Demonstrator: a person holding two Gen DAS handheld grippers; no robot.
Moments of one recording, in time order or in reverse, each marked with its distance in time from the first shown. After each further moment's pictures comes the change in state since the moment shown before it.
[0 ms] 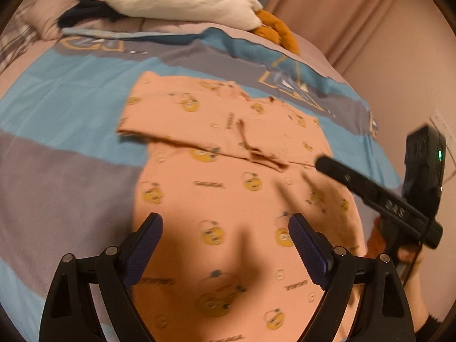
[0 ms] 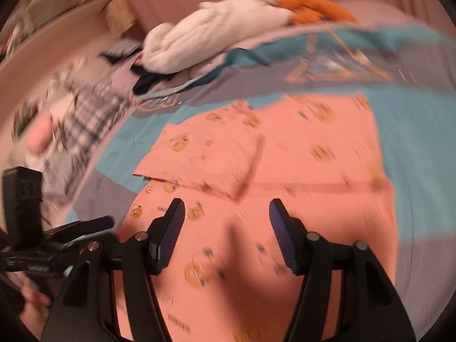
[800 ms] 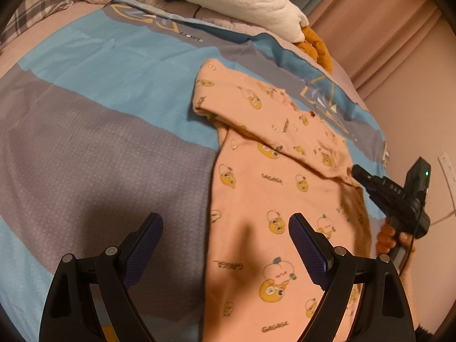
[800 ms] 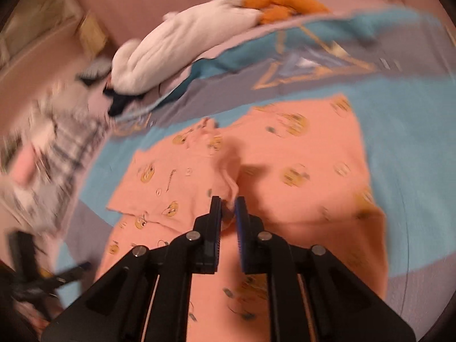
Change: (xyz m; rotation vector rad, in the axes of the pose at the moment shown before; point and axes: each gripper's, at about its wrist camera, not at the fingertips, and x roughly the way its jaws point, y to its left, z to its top) left arm -0.008 0.071 -0.017 -0.181 -0.002 0.002; right arm 0.008 -0.072 0.017 0.229 -0.032 -0.032
